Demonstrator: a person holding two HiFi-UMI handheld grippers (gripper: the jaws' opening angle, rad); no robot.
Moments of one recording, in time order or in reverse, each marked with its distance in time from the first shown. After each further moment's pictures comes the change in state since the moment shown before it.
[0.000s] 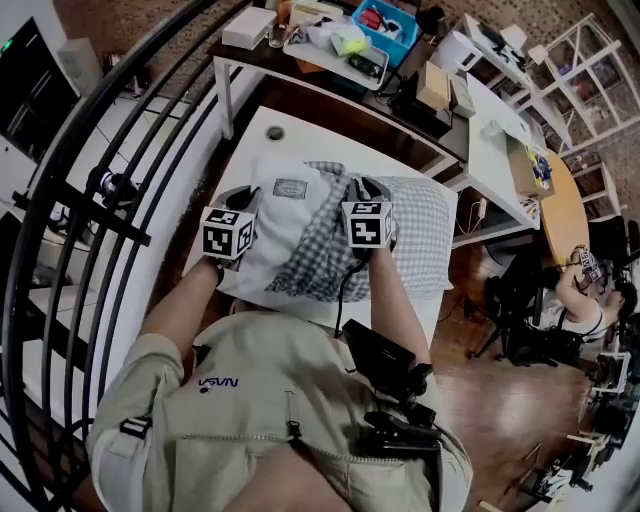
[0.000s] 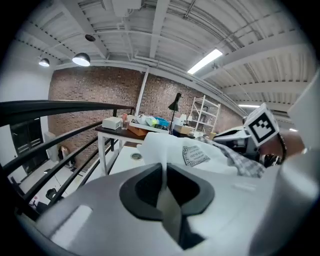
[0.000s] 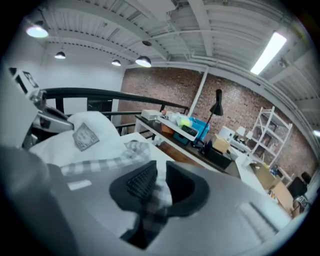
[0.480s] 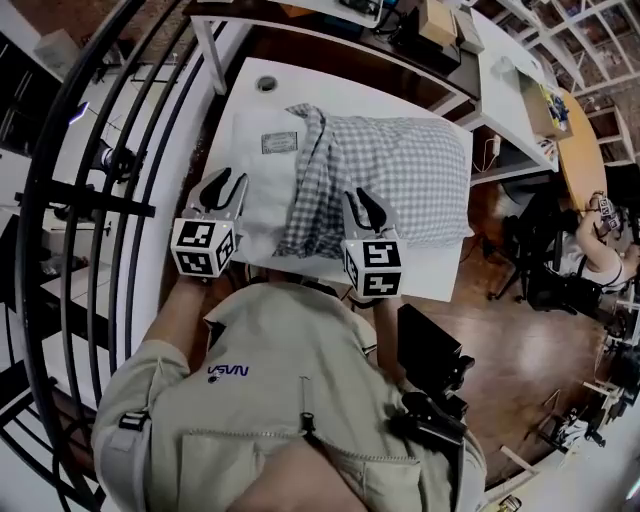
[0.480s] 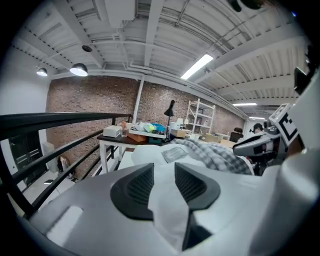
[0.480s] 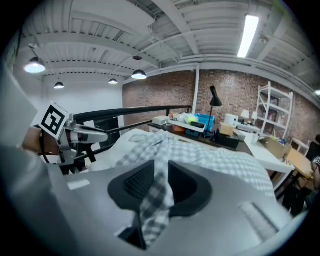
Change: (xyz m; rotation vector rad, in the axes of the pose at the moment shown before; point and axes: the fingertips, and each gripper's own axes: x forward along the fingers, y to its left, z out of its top) left arm -0.074 -0.019 0.000 0.099 -0.069 0.006; right arm -0.129 0.071 -0.034 0.219 -0.066 0.136
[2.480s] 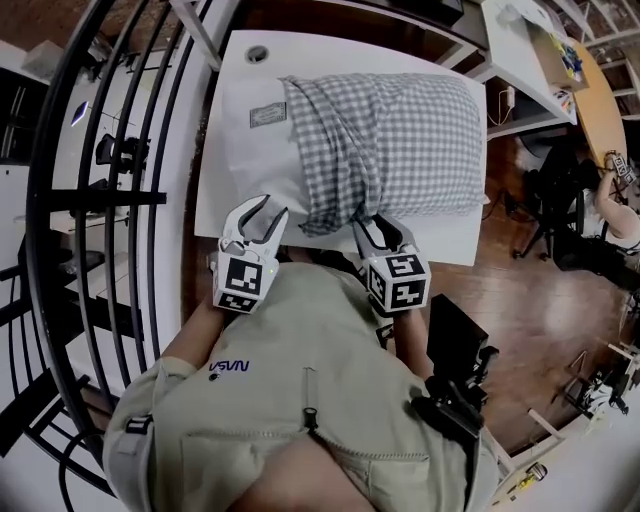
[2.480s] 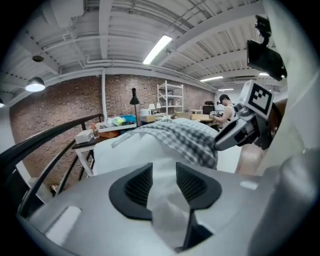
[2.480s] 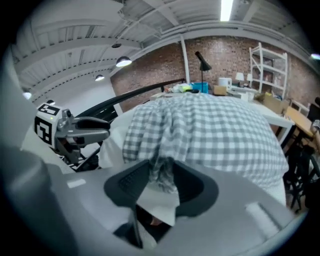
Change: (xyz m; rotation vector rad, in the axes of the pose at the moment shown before) left arm -0.043 -0.111 -0.063 0.358 0.176 -0.223; right arm -0.059 0.031 -0.121 0.248 0.262 0.087
